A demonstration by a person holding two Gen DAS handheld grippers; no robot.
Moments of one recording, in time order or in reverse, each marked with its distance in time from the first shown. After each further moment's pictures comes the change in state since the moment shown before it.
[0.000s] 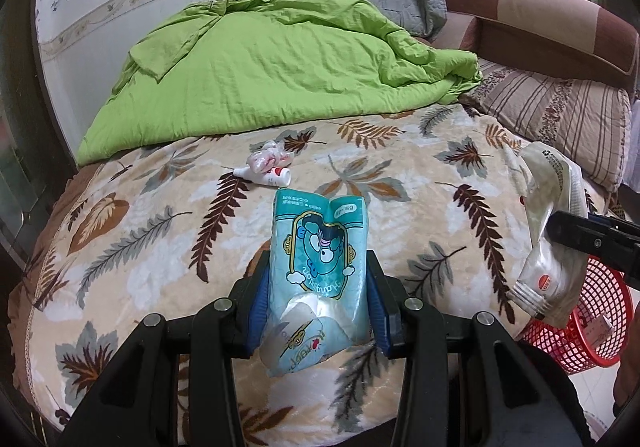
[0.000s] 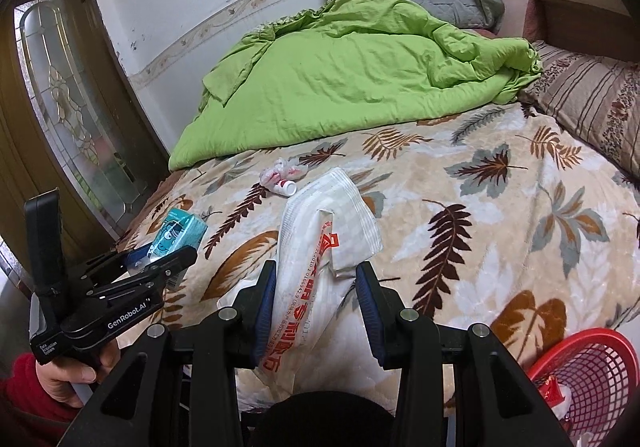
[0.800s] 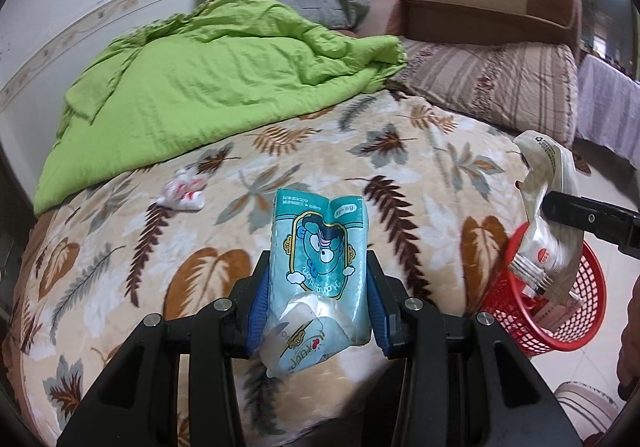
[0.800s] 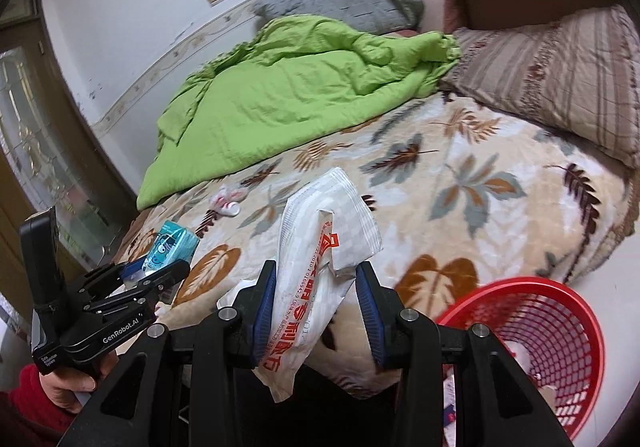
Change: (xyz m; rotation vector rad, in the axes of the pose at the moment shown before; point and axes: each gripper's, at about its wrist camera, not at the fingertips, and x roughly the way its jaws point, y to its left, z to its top) left arm -0.011 -0.097 0.009 0.178 0.001 -0.146; right arm -0.084 -0.076 -0.028 0.174 -0.077 -0.116
